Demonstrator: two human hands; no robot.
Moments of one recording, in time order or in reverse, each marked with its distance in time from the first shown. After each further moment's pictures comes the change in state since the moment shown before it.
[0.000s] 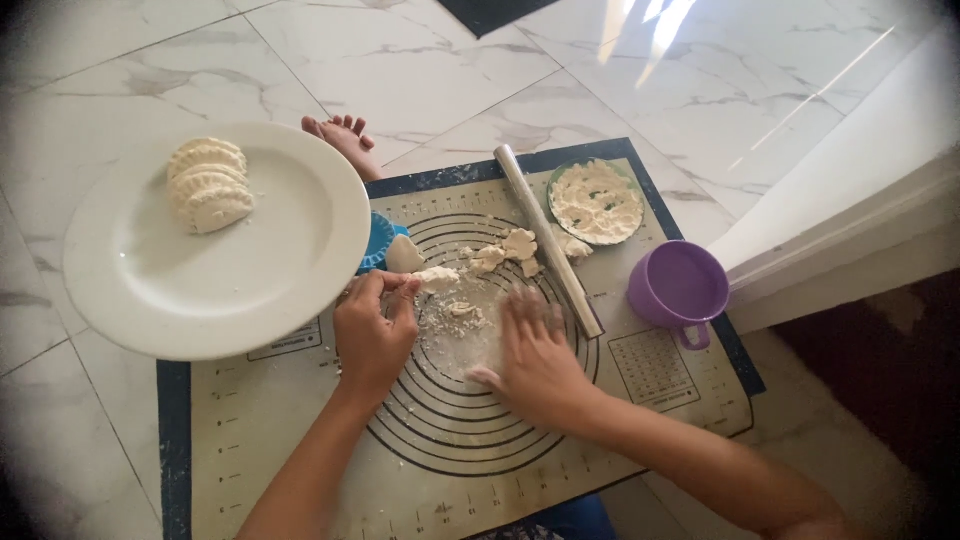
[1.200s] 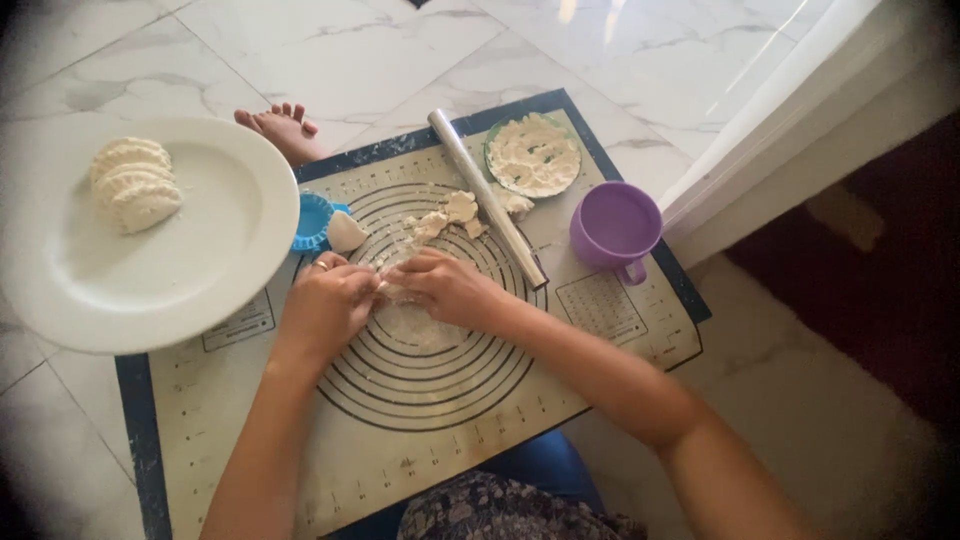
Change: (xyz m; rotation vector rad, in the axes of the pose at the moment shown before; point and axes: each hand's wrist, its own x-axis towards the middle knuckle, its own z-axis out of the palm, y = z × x) left_hand 0.011 -0.008 -0.015 0.591 -0.515 0.500; right_hand 0.059 0.023 0.019 0.402 0.588 -0.680
